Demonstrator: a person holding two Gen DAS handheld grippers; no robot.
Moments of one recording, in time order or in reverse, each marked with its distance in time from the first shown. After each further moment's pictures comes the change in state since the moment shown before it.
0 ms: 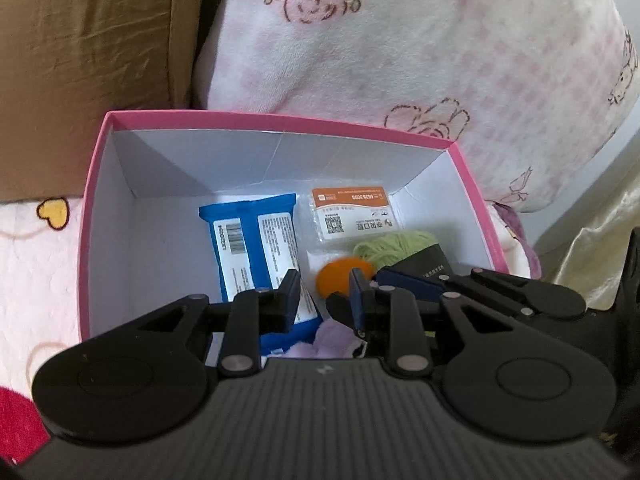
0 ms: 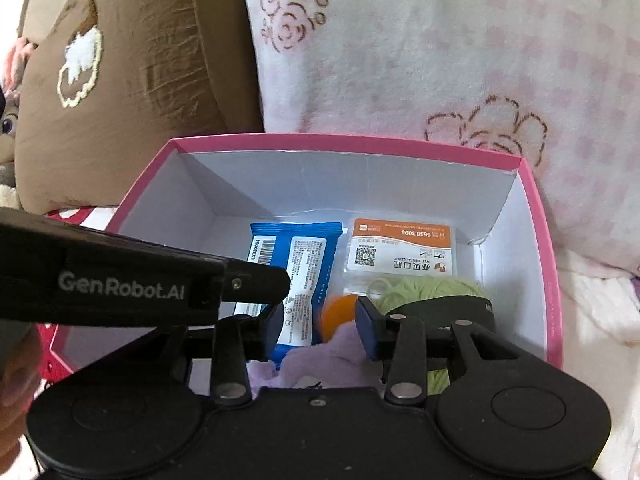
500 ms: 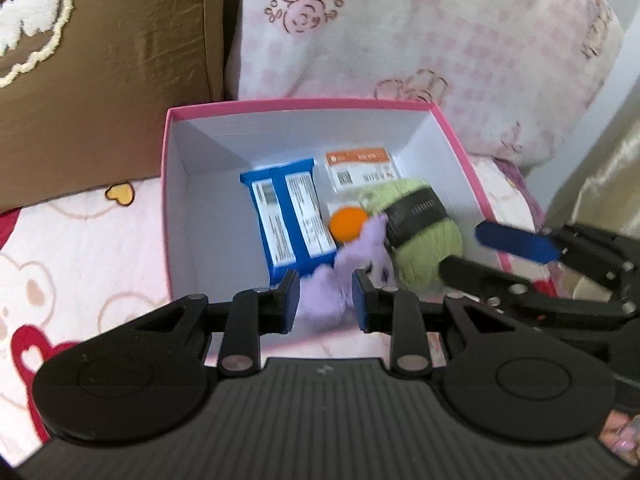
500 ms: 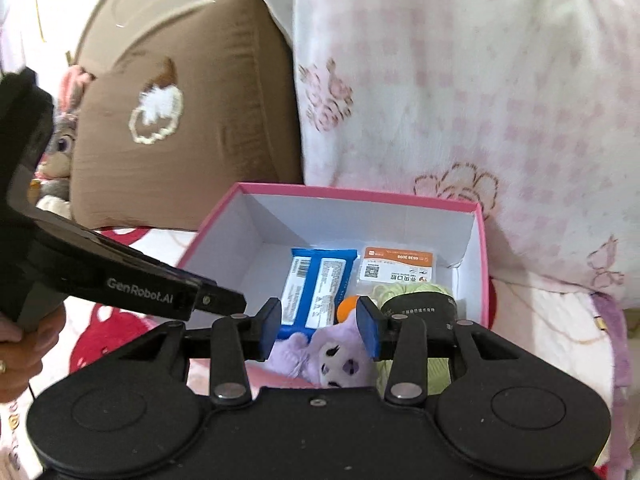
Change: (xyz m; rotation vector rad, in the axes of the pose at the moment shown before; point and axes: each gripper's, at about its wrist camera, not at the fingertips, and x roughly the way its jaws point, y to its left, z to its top) left arm -0.082 -0.022 -0.032 0.116 0.046 0.112; right arm -0.116 0.009 -0.027 -0.049 -0.152 0.052
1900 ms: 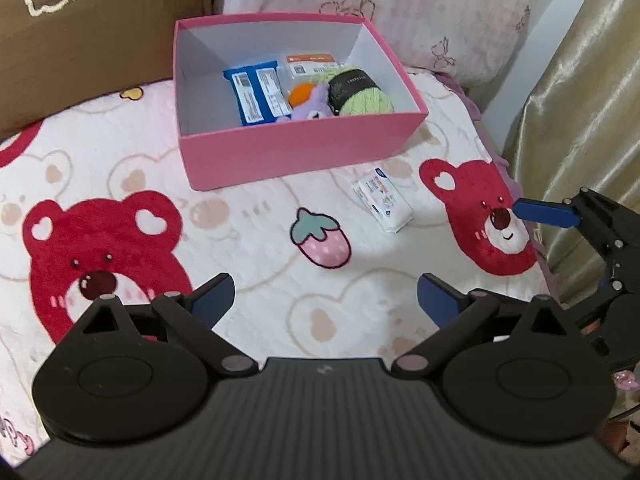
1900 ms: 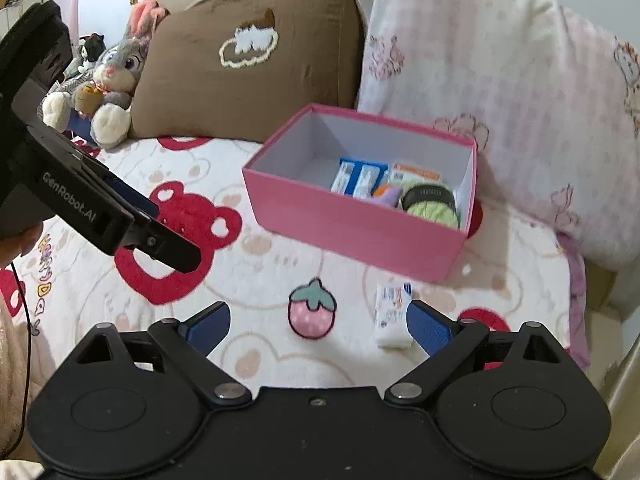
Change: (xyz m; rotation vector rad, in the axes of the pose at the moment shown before) left arm -0.091 -0.020 -0.140 0.052 0.075 -0.059; right arm -0.123 0.062 -0.118 -0.142 0.093 -0.021
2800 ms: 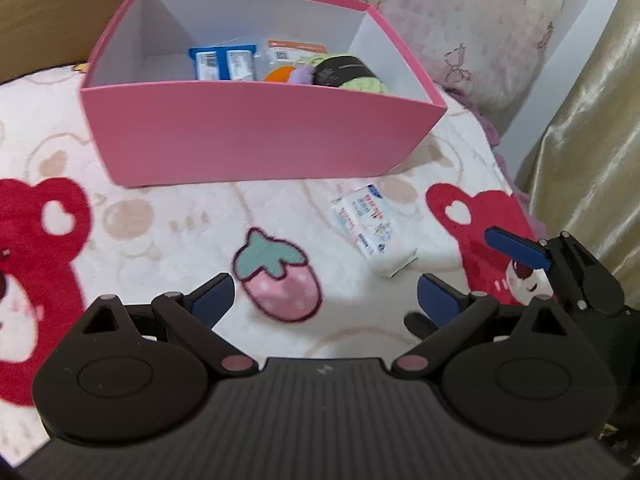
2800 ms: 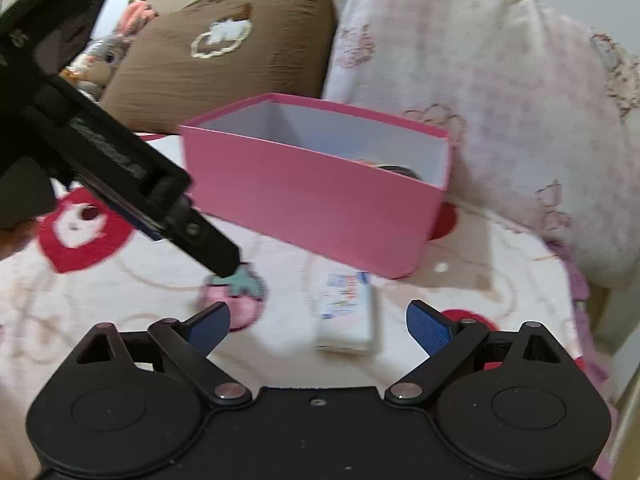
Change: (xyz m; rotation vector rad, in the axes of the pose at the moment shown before) left arm 0.121 -0.022 -0.013 -0.084 -0.148 -0.041; right arm 0.089 -0.041 -0.082 -0.095 -0.214 -0.127
